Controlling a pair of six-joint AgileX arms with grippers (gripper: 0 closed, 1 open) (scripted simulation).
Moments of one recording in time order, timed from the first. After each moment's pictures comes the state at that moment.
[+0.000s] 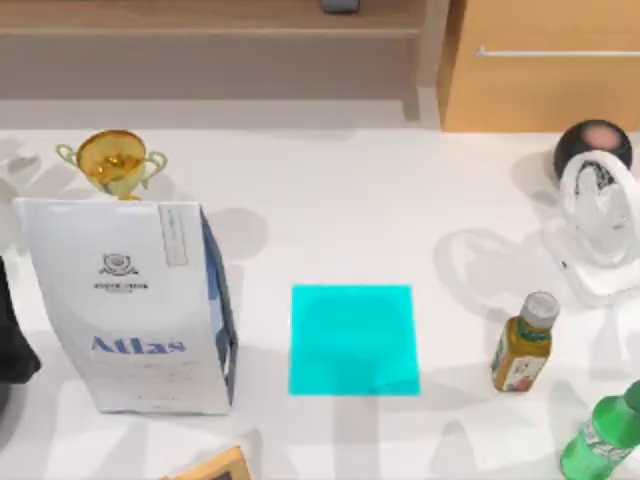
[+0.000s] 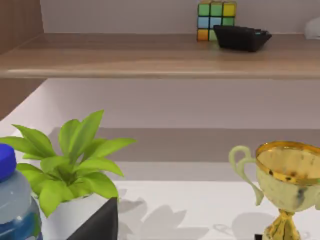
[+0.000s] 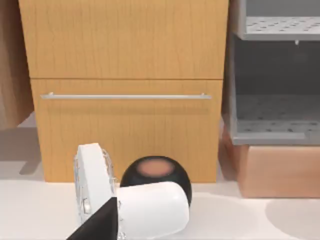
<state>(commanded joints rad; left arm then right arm) 0.00 0.00 0.00 0.00 0.00 0.00 0.00 0.00 0.00 0.00 0.00 0.00</state>
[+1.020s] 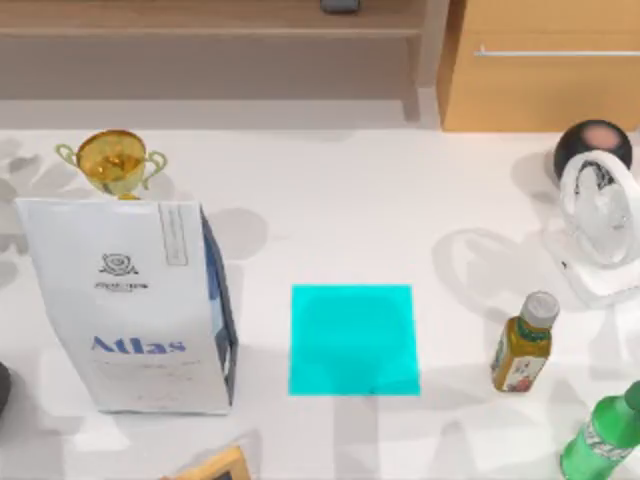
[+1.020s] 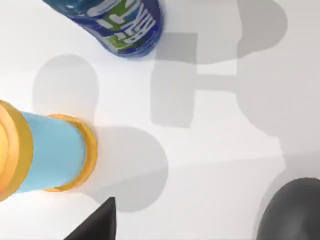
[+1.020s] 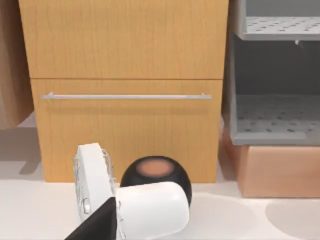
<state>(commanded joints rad) 0.18 1.09 0.76 -0.70 -0.09 0.29 0.00 0.00 0.00 0.00 0.00 0.00</state>
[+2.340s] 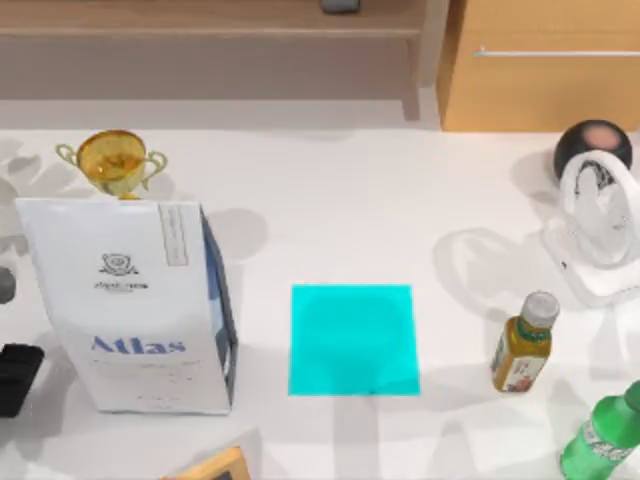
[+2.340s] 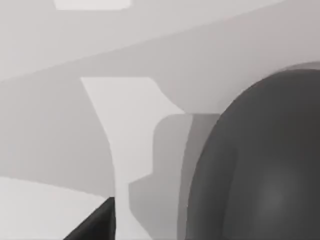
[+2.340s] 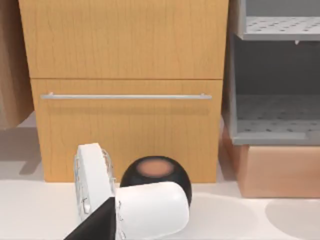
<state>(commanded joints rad) 0.18 1.60 0.75 -0.72 0.00 0.38 0.00 0.00 0.00 0.00 0.00 0.00</state>
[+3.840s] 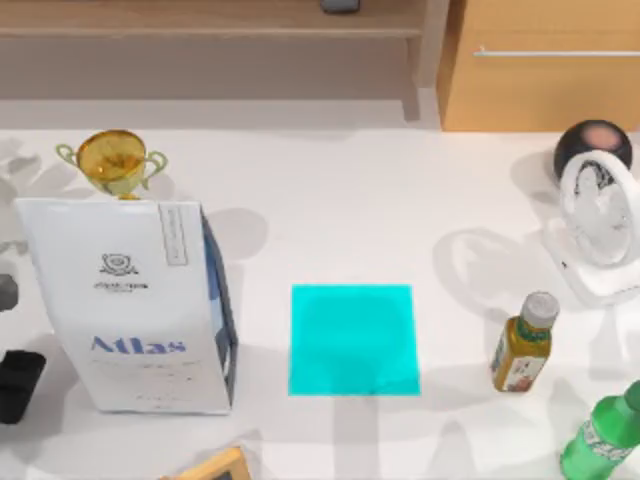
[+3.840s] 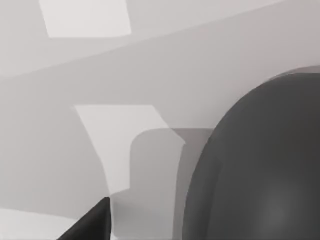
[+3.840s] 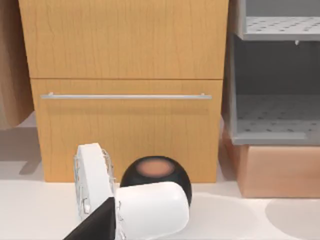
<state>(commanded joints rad) 0.17 1.67 0.68 -0.59 0.00 0.37 0.00 0.00 0.00 0.00 0.00 0.00</state>
